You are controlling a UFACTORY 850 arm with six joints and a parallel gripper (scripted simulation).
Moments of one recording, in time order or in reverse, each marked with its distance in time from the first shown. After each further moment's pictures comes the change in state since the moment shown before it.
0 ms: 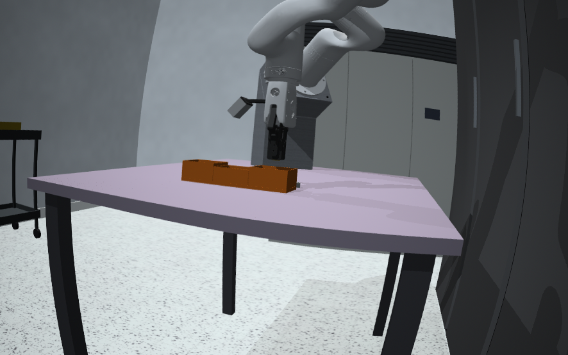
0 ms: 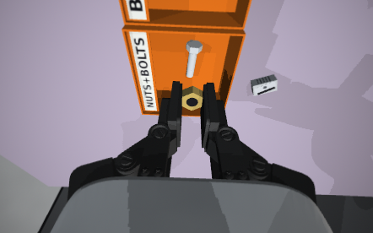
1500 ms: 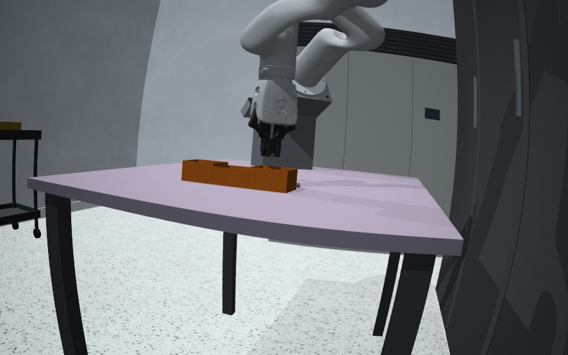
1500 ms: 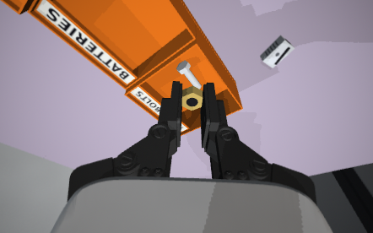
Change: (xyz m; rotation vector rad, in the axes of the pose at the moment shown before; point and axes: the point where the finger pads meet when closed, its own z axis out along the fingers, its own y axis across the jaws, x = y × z) arm 0.018 0.013 -0.005 -0.003 -0.004 0.674
